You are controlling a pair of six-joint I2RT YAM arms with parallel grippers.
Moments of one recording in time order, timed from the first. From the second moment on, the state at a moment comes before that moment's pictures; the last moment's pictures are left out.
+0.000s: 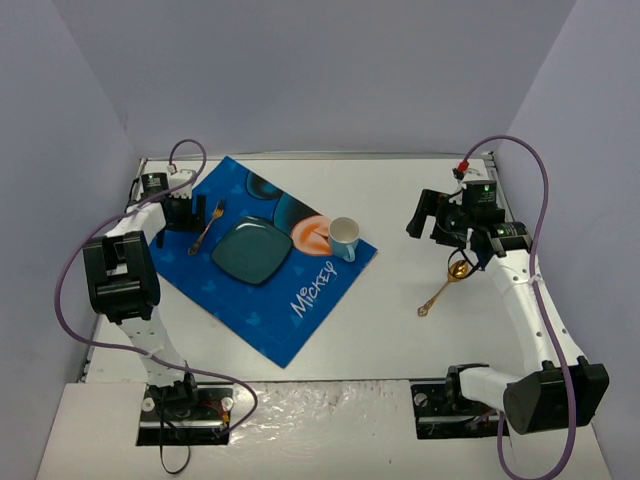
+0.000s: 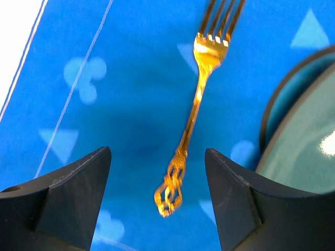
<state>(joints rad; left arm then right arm) 0.17 1.90 1.35 -0.37 0.26 0.23 0.10 1.18 1.13 -0.69 -0.12 0.31</state>
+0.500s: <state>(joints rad) 0.15 1.84 1.26 -0.43 0.11 0.27 0.10 1.15 1.10 -0.69 -0.13 0.30</state>
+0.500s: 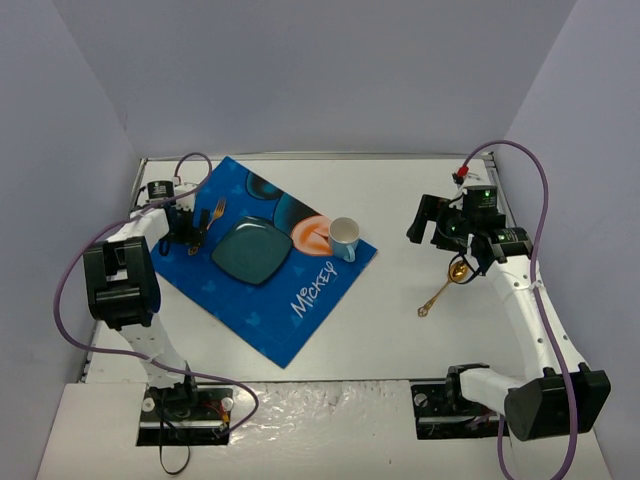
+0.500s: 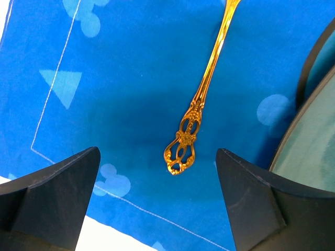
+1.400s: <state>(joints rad) 0.14 1.92 1.32 -0.48 -0.07 0.26 0.10 1.12 1.07 -0.69 -0.13 0.28</state>
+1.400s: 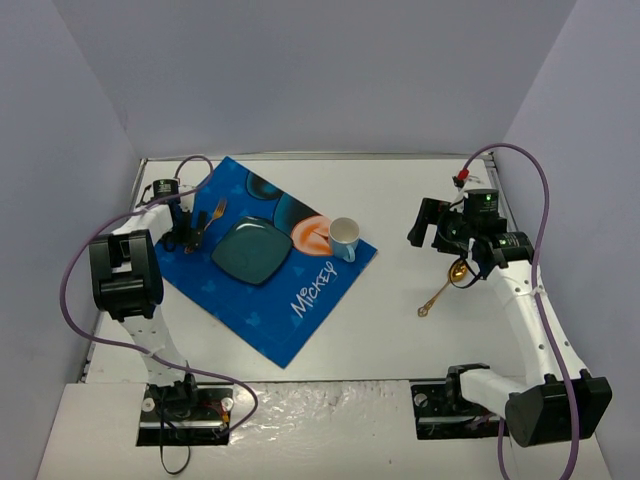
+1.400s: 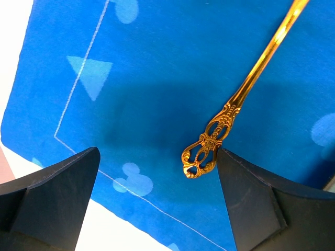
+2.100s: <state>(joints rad) 0.14 1.94 1.35 -0.48 -0.13 0.23 0.10 1.11 1.06 -0.69 -0.13 0.30</state>
